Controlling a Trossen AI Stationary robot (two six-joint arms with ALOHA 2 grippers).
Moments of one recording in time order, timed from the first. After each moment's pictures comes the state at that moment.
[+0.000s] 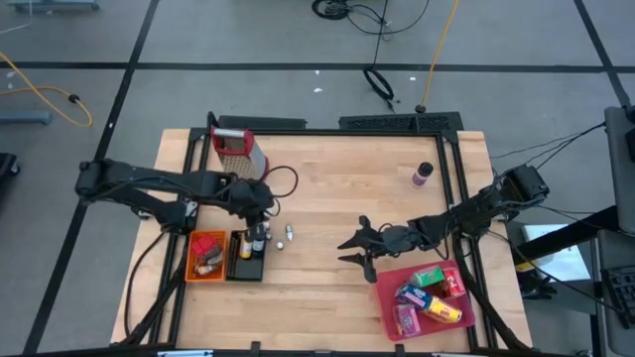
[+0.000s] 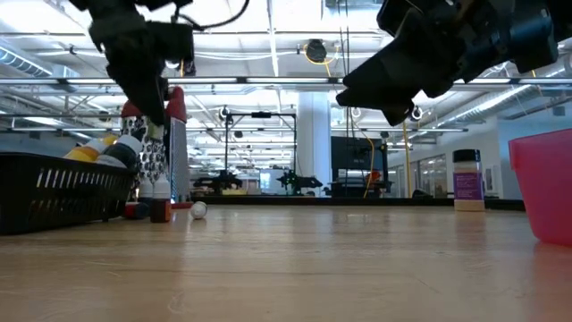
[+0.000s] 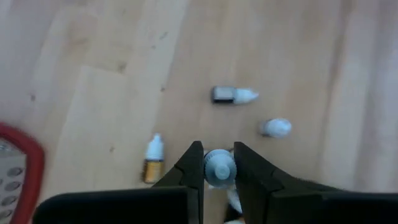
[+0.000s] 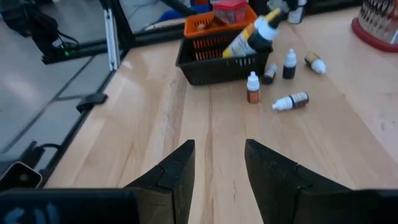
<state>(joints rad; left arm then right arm) 0.00 1.23 0.88 -0.73 0.00 -0.24 0.33 1.52 0.58 0.60 0.19 0.30</state>
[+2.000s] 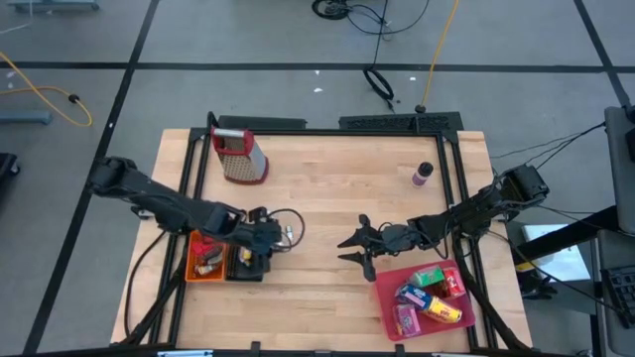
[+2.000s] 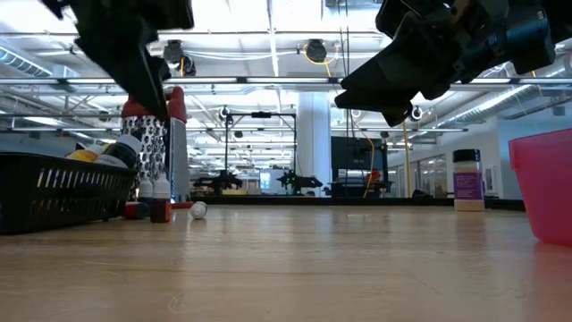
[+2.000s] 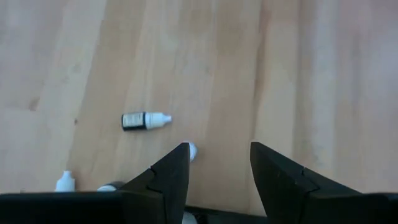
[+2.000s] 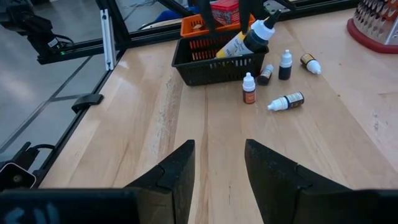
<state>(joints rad) -0.33 1.38 0.93 -0.57 -0.16 -0.42 0.32 1.52 0.58 0.60 0.19 0.29</state>
